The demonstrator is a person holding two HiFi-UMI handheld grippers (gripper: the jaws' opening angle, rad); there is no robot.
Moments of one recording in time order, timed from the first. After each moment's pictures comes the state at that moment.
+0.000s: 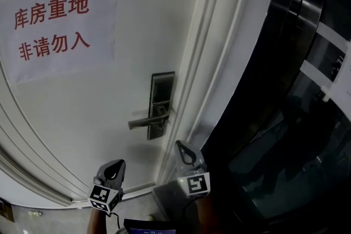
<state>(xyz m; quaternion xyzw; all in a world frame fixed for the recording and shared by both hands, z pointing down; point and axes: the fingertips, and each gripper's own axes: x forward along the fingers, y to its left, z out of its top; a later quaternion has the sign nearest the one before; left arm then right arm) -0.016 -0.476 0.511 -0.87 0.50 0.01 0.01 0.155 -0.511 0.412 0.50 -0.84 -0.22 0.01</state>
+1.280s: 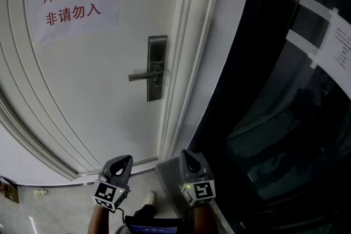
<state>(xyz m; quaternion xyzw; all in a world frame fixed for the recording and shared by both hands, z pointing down) 0.039 -0.305 0.513 -0.87 0.49 -0.02 0.03 0.217 -0.333 0.499 0.52 -0.85 -0.06 -0.02</state>
